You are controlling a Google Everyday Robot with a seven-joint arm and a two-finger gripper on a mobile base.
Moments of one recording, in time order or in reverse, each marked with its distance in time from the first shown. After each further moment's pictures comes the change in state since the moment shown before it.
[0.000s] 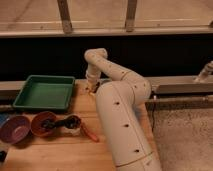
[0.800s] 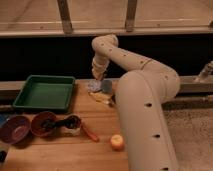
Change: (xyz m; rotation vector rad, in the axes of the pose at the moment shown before) arm 0.023 -0.024 -0.118 0.135 -0.175 0.074
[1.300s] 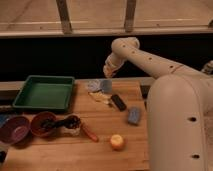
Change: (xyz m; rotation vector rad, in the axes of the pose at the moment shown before) arm 0.028 -0.029 -0.038 -0.011 -0.182 0.112
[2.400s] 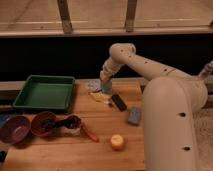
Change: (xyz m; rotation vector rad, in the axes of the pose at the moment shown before) arm 0.015 0.017 0.045 -0.082 0.063 -0.008
